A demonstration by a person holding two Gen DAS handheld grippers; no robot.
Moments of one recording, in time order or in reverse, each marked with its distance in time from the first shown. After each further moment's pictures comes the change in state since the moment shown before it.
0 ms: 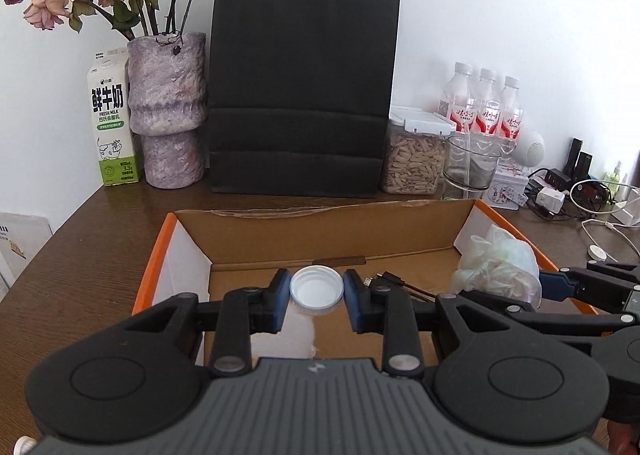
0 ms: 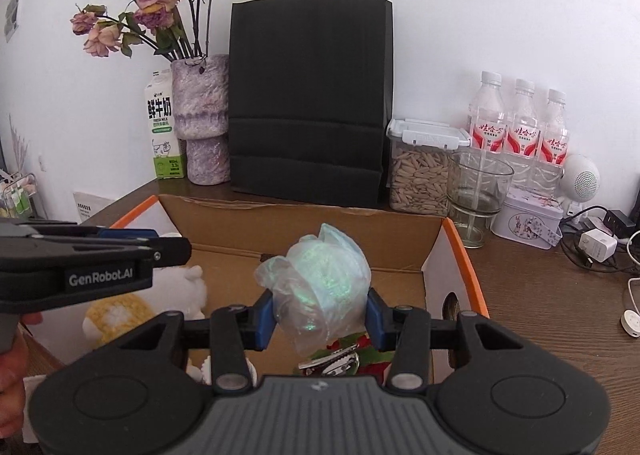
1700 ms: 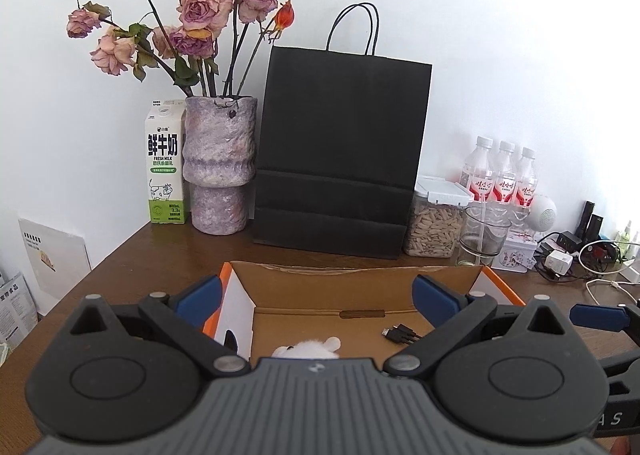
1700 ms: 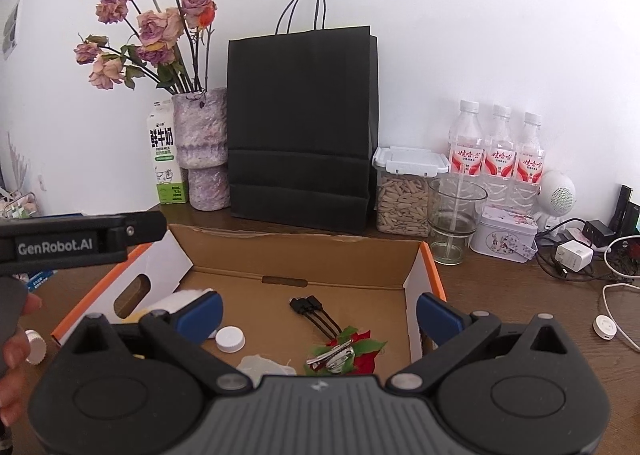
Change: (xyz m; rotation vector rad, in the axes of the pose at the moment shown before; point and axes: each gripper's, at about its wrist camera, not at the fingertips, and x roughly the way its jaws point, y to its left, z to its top) left arm -0.069 0.011 0.014 -0.080 -0.163 0.079; right arm -0.053 -0.001 0.012 0.021 -0.052 -0.016
